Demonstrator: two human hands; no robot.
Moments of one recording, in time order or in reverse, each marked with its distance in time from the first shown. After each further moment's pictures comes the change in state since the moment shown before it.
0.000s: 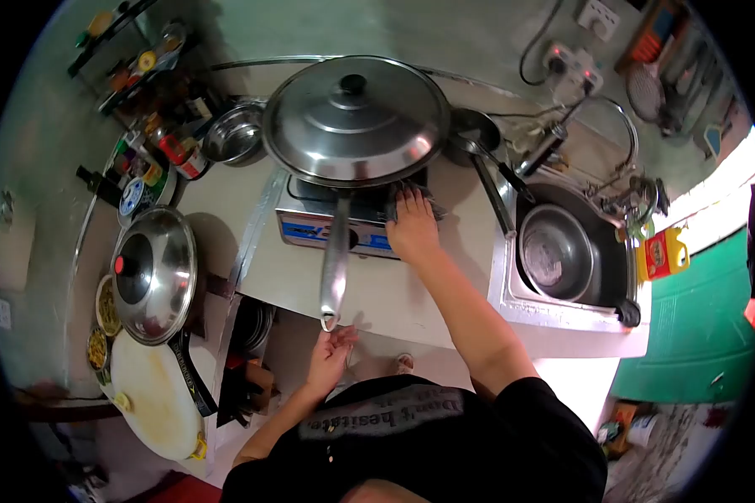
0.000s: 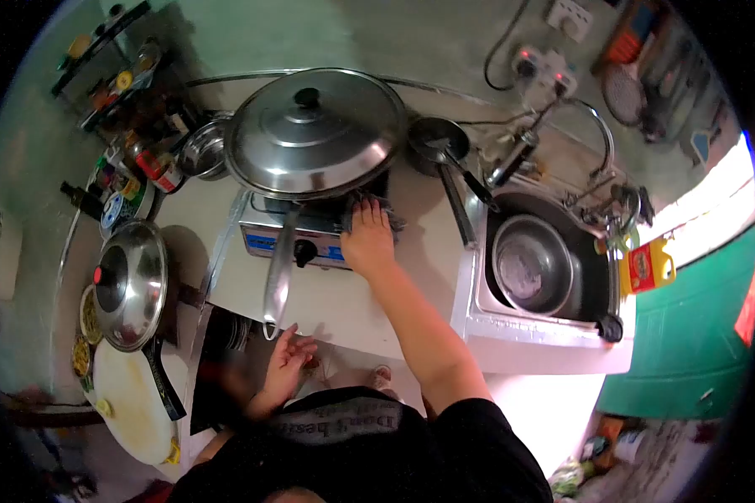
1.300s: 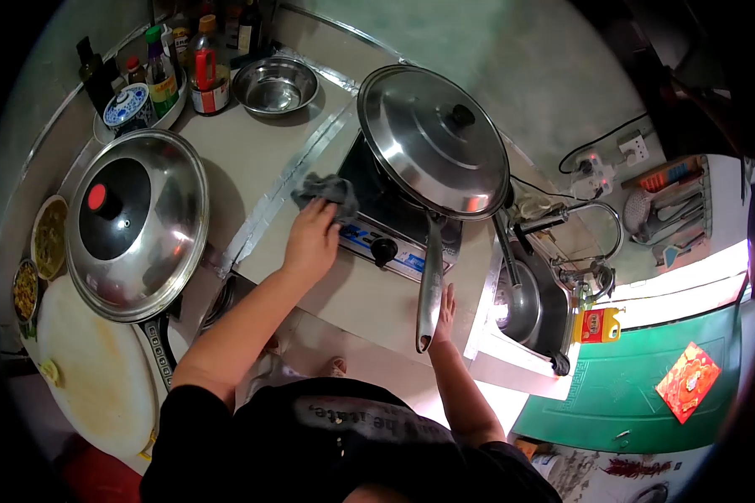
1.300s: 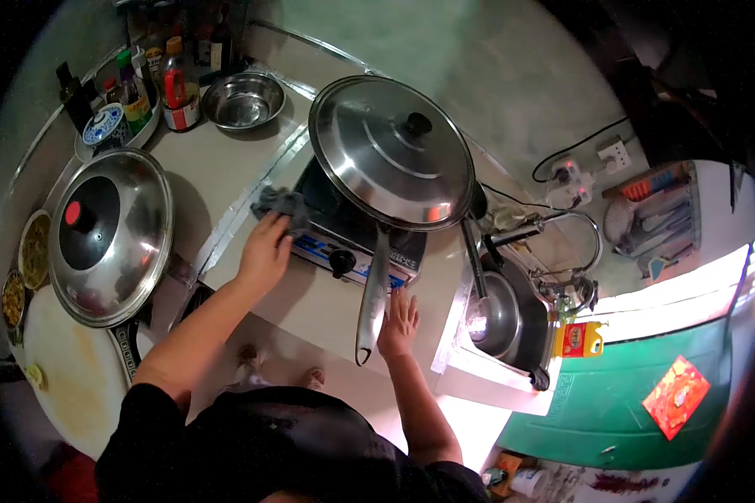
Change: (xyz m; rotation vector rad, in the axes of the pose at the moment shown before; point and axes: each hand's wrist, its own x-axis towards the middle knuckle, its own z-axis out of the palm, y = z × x) left_hand 0.150 0.111 -0.088 0.733 0.343 0.630; right_hand -0.115 0.001 0.025 -0.273 -0.161 0.084
